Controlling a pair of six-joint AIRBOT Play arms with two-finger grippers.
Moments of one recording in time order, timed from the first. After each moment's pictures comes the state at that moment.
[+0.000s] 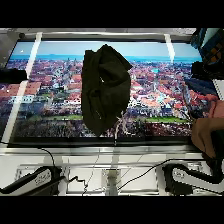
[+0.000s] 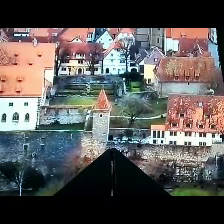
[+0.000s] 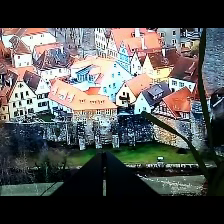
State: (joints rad) left arm 0.28 -1.21 1.41 1.40 -1.11 -1.27; right arm -0.20 -1.31 1.71 -1.44 1.52 1.54
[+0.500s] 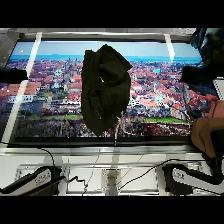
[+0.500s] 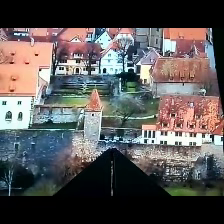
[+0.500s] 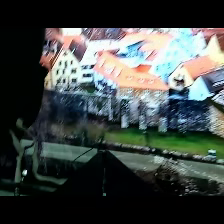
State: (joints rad) left arm 0.28 -1.21 1.41 1.38 -1.11 -1.28; right arm -0.15 -1.30 1.57 -1.24 1.55 1.47
